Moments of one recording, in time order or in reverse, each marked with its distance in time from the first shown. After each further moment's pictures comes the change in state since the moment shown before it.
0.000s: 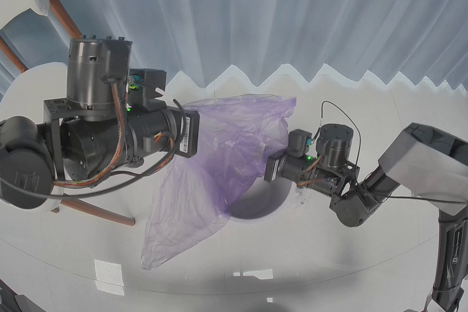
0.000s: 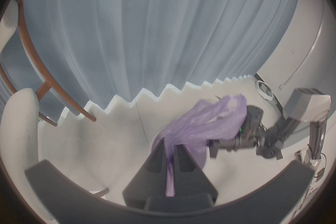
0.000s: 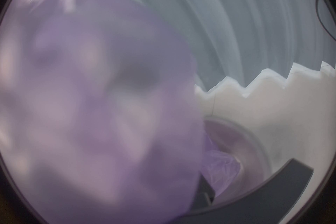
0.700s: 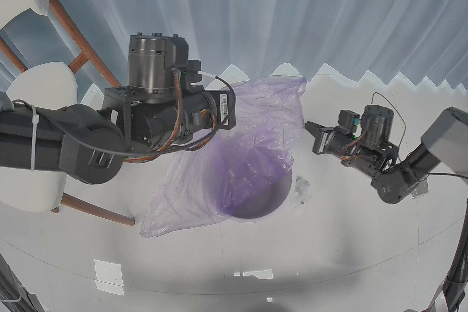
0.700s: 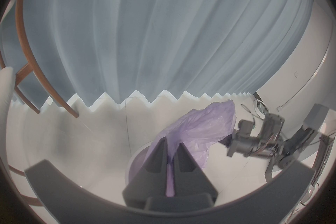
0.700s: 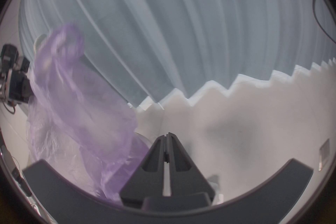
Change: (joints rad) left arm 0.029 0.244 -0.200 -0.116 -0.054 -0.136; right arm -0.188 -0.160 0.095 0.103 -0.164 0.017
